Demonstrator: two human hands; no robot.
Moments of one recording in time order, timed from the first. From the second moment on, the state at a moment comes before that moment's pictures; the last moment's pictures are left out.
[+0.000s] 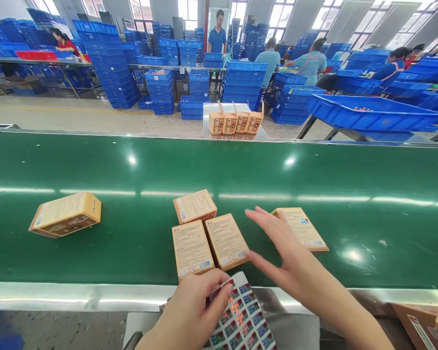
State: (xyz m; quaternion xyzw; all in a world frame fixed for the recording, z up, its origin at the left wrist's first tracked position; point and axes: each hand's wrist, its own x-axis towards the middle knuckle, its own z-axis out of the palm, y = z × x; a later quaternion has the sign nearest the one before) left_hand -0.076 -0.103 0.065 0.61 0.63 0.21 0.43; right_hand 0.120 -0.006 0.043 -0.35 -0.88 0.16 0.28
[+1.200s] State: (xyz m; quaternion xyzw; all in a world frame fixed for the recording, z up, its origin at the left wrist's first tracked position) left_hand -0.003 -0.092 0.043 0.82 0.51 0.08 0.24; right_hand 0.145 0.015 0.019 -0.56 -0.45 0.57 0.39
